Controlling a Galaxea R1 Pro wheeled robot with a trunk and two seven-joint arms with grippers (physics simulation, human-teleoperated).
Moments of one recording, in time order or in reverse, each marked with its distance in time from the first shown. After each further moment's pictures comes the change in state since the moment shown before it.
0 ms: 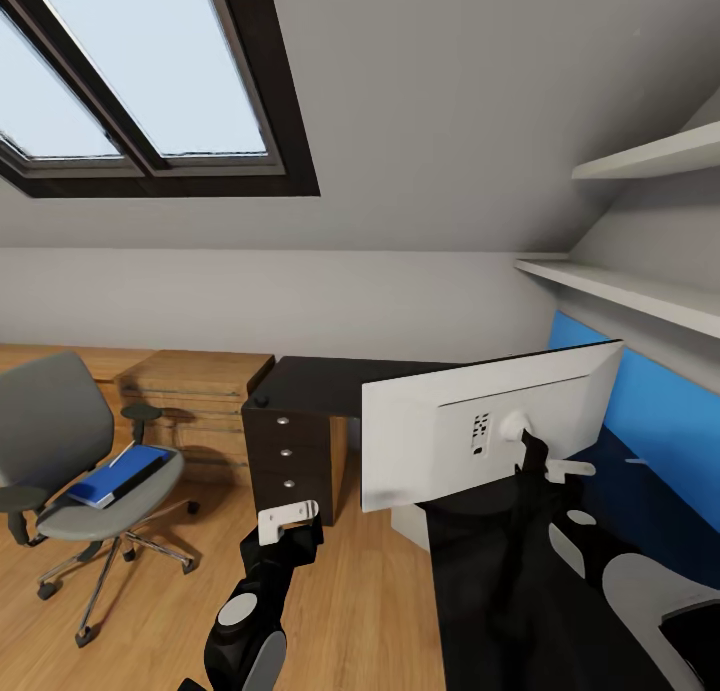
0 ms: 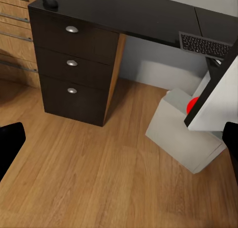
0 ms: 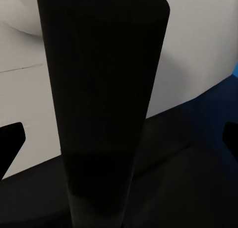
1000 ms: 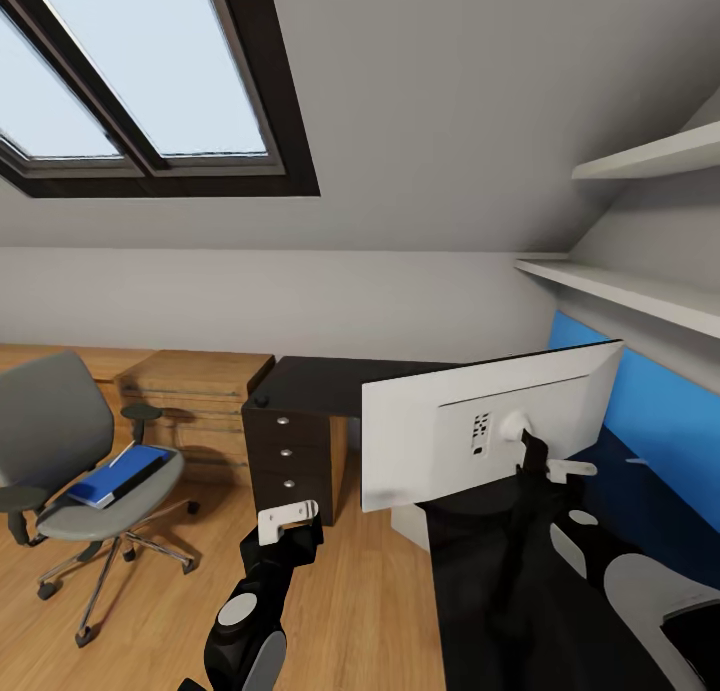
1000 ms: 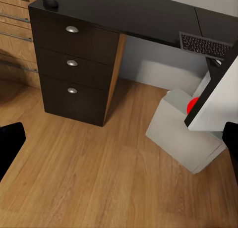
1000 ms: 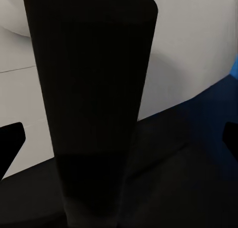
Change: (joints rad) left arm 0.000 0.000 0.001 0.000 0.000 0.000 0.000; right arm 0.000 -0.004 -0.004 0.000 -0.002 -0.002 0.000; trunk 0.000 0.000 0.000
